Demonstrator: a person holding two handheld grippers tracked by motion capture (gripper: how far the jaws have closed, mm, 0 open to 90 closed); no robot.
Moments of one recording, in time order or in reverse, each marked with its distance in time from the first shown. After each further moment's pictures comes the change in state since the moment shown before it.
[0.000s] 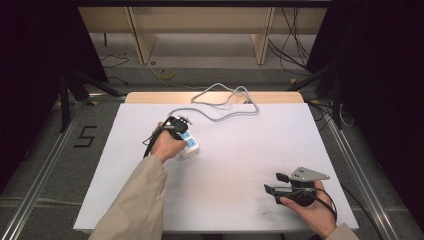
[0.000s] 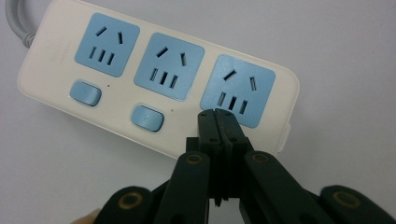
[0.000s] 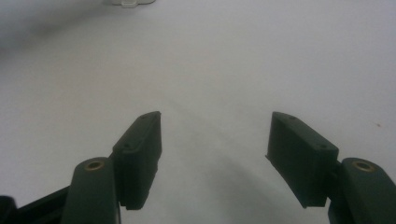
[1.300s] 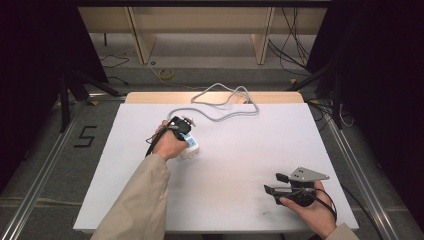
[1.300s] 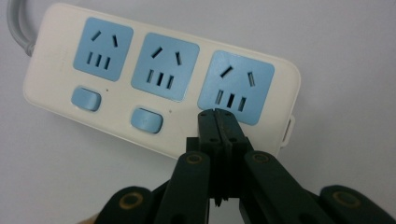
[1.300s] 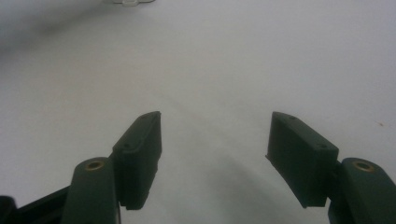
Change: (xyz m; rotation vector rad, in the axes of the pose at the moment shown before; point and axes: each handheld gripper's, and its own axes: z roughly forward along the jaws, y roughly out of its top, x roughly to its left) left arm -0.008 0.005 0.002 0.053 0.048 0.082; right arm 0.000 0.000 0.001 0.002 0.003 -0.001
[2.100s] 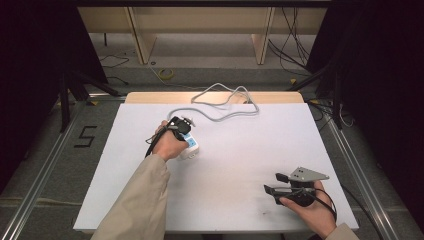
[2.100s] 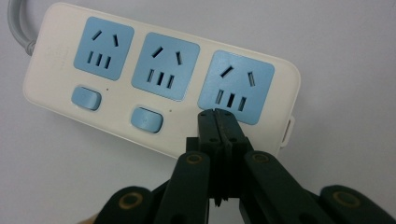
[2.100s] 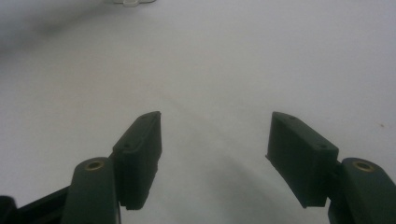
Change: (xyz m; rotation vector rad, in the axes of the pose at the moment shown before) left arm 0.001 -0.001 -0.001 -0.005 -0.008 -0.006; right arm 0.000 0.000 0.000 0.001 0.001 -0.004
